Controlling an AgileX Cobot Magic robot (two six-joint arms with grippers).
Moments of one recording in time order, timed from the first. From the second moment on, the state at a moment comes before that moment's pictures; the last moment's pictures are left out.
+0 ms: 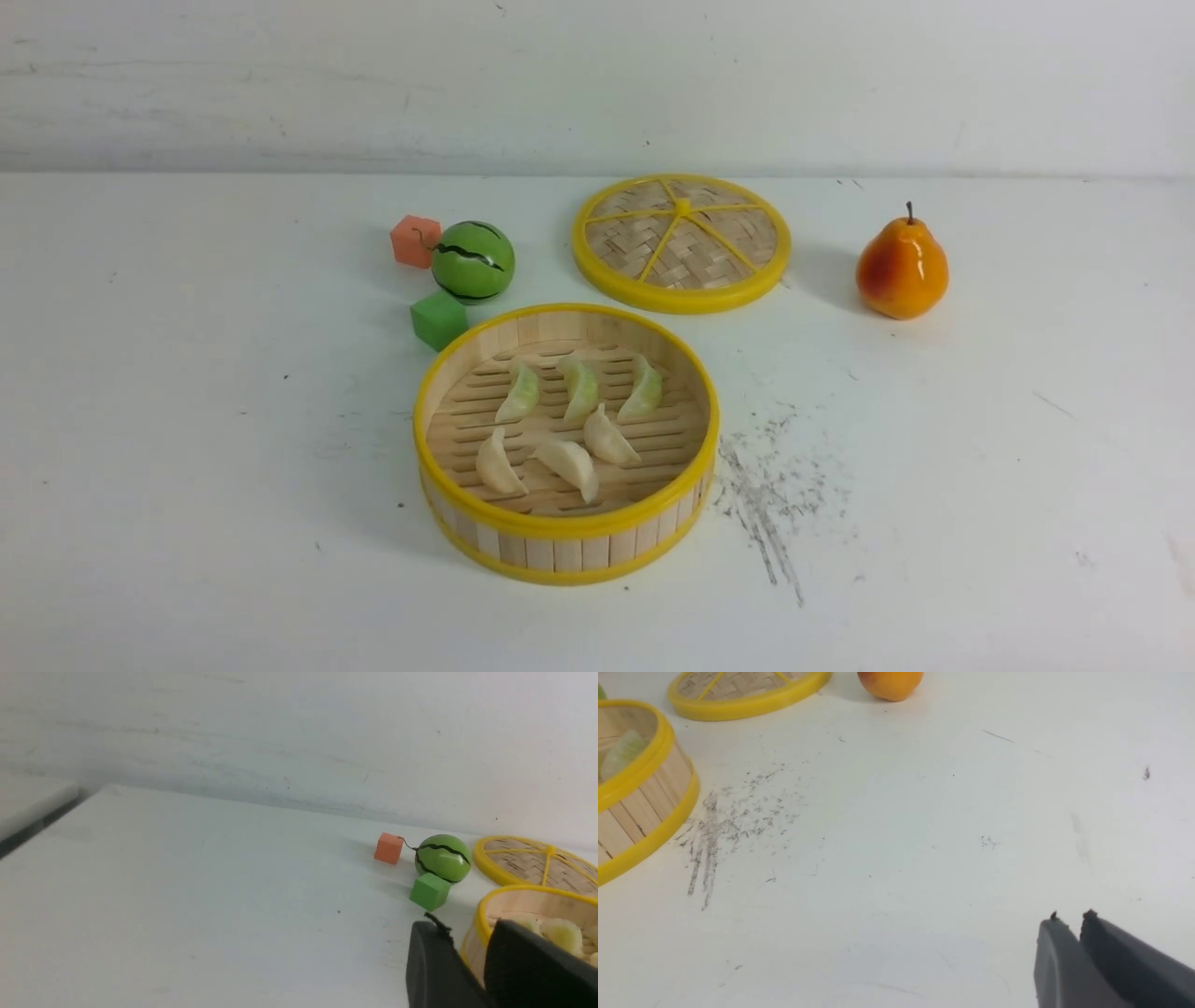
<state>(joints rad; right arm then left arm) 0.00 -0.01 0.02 0.02 0.39 0.17 -0.11 -0.01 -0.15 0.40 0.28 -0.57</state>
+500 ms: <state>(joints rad) 0.00 -0.01 0.02 0.02 0.39 0.17 -0.05 -0.01 0.03 0.01 0.26 -0.22</state>
